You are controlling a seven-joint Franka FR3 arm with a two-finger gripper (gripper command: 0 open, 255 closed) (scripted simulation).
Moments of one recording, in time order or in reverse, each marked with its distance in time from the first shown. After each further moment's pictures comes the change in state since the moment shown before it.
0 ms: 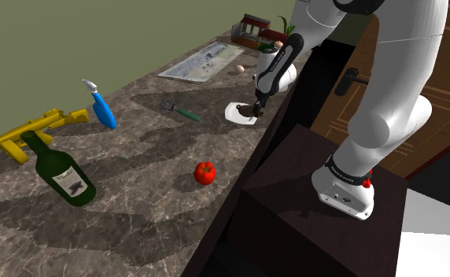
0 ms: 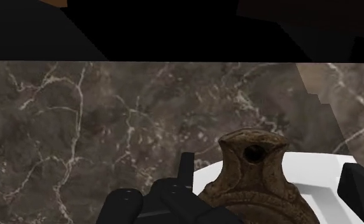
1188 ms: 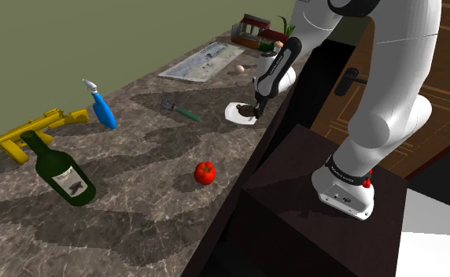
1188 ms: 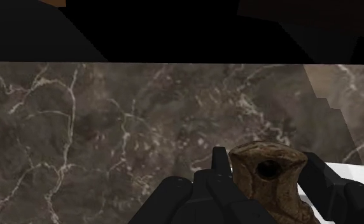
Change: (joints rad) arm 0.003 0.039 -0.008 0.011 -0.008 0.028 0.006
